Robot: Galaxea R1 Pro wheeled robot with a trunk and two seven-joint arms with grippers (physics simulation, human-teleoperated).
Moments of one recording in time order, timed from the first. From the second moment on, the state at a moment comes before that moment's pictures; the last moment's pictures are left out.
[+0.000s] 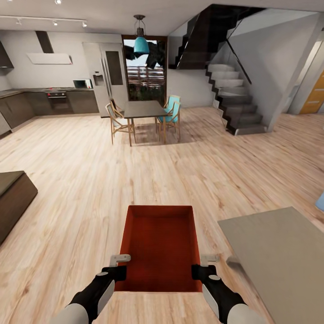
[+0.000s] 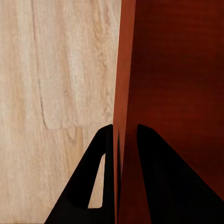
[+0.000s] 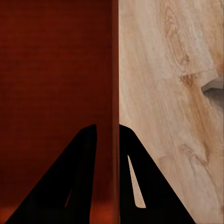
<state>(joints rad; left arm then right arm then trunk) -0.57 -0.07 -0.01 -0.38 0.05 0.15 0.10 -0.58 0.13 -0.06 -0.32 0.09 0.01 -0.11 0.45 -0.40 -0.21</state>
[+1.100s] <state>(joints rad) -0.57 -0.07 -0.01 -0.38 0.05 0.15 0.10 -0.58 0.13 -0.06 -0.32 0.09 0.01 -0.11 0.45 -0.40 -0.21</state>
